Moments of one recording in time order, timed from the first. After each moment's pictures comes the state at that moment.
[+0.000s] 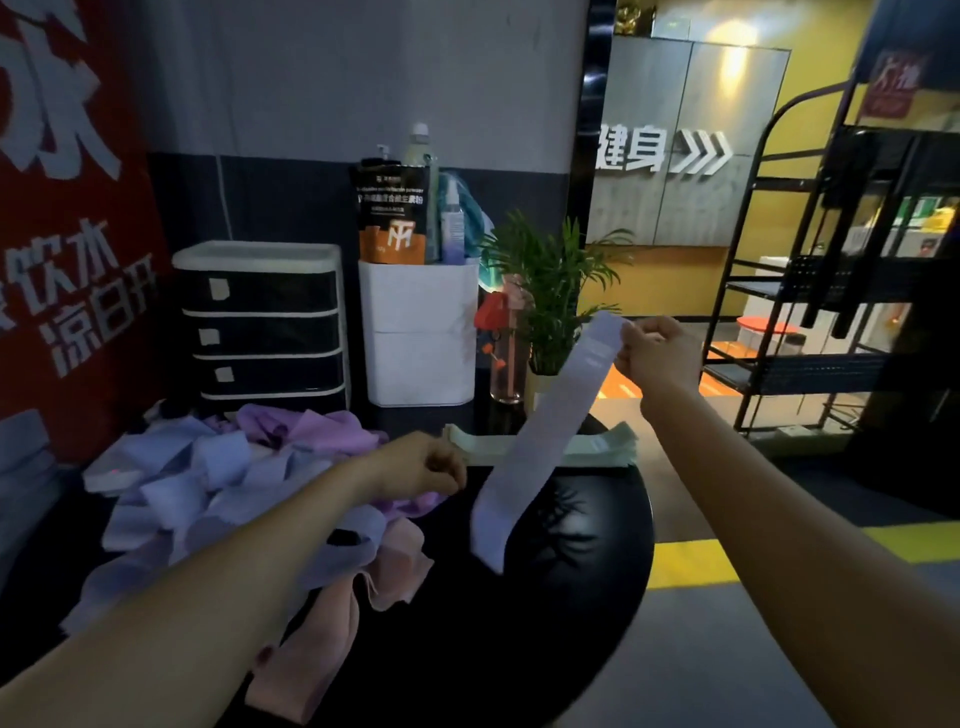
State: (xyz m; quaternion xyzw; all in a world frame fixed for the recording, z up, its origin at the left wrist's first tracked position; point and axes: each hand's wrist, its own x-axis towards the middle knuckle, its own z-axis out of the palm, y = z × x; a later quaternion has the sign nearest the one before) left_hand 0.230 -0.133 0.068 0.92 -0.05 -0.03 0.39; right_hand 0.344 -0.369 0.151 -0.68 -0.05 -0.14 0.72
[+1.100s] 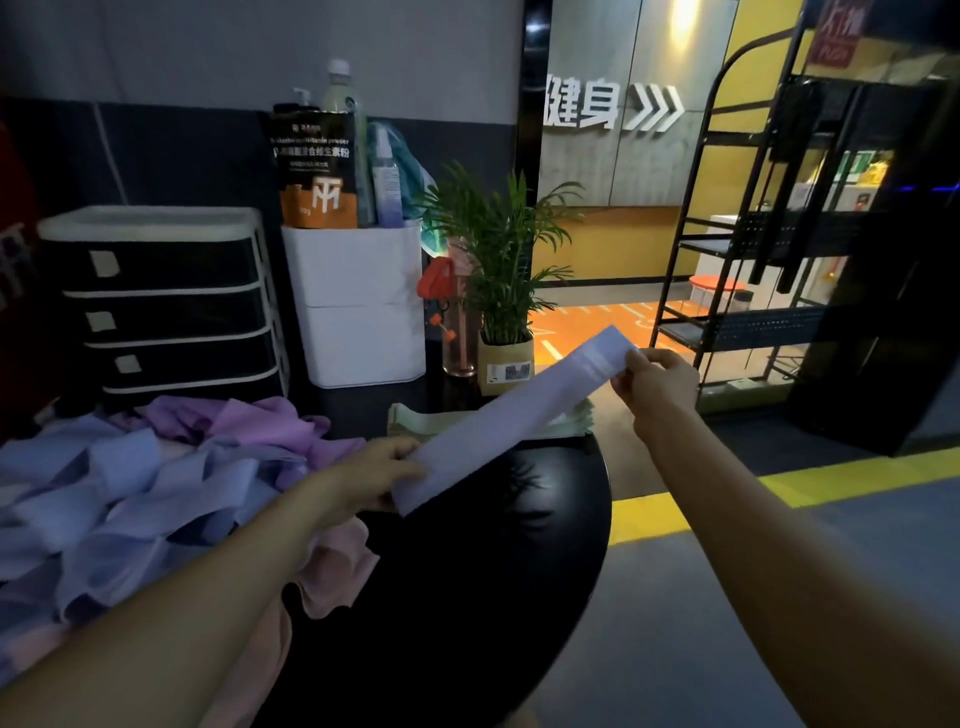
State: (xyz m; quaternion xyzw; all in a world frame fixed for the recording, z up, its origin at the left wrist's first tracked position) left_hand 0.261 -0.159 0.026 0.79 0.11 -0.07 0.59; right_hand 0.367 -0.414 0.096 -0.62 0.07 -0.10 0.78
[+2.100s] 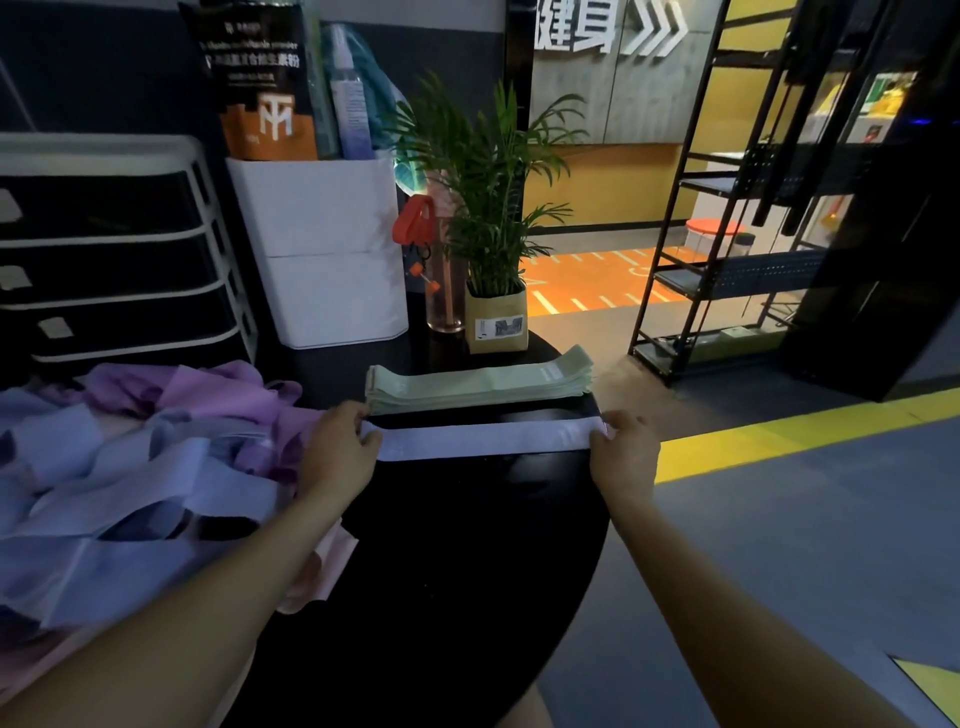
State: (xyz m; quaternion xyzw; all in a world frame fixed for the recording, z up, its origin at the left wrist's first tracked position) left_hand 0.292 -0.137 -0.034 0.90 0.21 0.23 0.30; right_hand 0.368 -0.405 -0.034 -0.88 0.06 -0.16 0.44
